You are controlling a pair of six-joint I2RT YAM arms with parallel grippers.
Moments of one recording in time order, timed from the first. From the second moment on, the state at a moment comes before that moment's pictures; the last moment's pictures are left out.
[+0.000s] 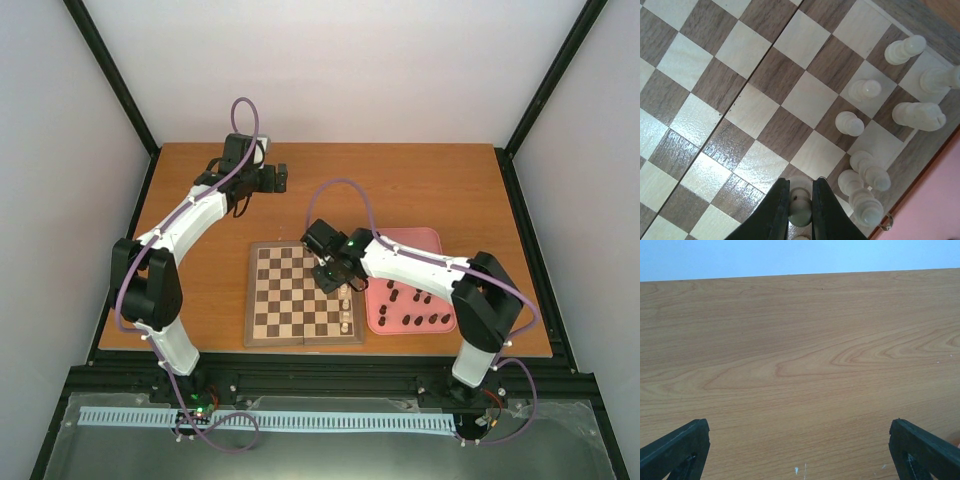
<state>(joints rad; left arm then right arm) -0.30 1.73 1.44 -0.38 -0.01 -0.19 0.93 1.73 1.28 -0.77 0.10 0.26</state>
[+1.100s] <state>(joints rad) -0.30 1.73 1.44 -0.38 -0.01 -0.19 0.91 1.84 1.30 -0.74 0.12 0.26</state>
